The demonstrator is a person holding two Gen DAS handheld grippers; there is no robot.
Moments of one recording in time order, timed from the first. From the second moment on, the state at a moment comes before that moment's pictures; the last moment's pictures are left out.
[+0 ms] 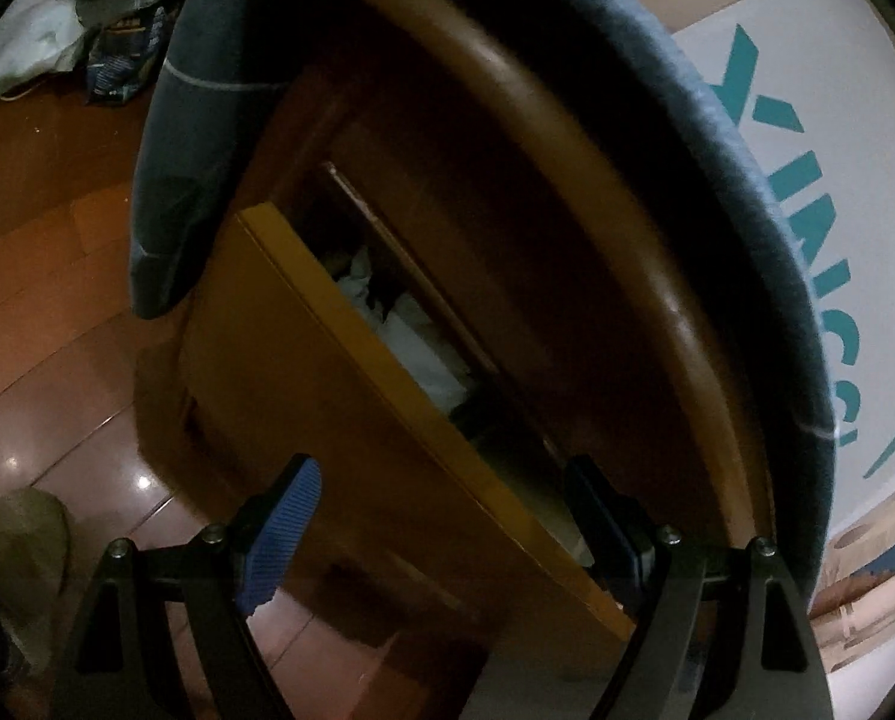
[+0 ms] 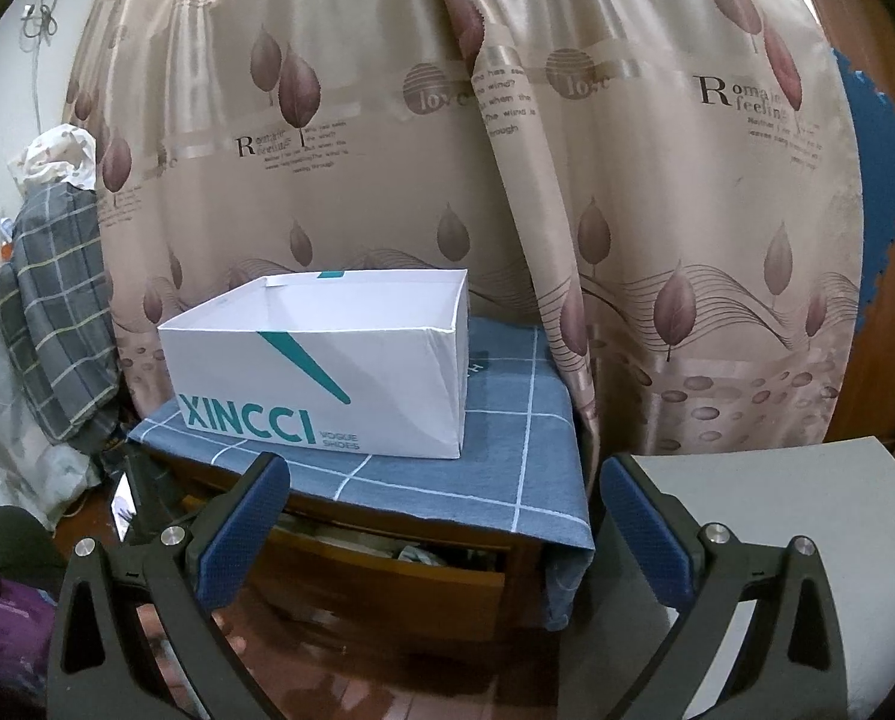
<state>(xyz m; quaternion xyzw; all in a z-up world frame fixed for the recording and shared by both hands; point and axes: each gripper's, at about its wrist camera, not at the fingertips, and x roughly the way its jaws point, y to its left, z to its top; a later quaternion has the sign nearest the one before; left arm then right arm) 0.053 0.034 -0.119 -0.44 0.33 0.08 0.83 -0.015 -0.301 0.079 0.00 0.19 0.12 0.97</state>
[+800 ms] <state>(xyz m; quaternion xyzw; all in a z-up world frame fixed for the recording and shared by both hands) 0.073 0.039 -0.148 -0.53 0.40 0.12 0.74 -0.012 -0.300 0.077 0.00 0.20 0.14 0.97</state>
